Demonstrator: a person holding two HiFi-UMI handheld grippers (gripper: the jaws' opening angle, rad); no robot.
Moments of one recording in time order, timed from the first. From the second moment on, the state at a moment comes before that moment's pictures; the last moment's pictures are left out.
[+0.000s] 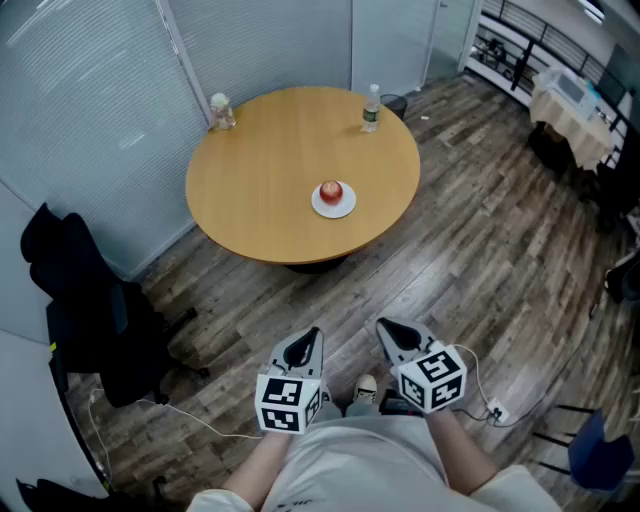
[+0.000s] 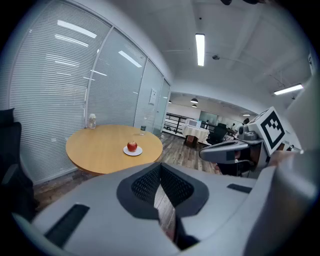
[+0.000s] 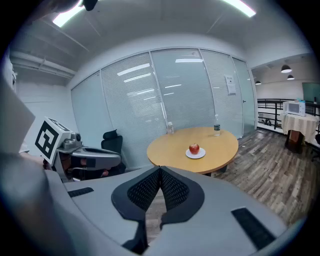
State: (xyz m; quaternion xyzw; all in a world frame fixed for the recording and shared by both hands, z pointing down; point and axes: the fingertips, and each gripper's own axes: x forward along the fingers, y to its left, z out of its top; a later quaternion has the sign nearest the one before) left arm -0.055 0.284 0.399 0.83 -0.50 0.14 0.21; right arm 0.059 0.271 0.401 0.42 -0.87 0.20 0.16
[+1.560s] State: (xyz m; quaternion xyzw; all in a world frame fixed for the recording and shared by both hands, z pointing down) left arm -0.134 0.243 0.384 0.84 -0.49 0.11 0.19; right arm 0.007 0.235 0.407 0.47 -0.85 0.20 0.14
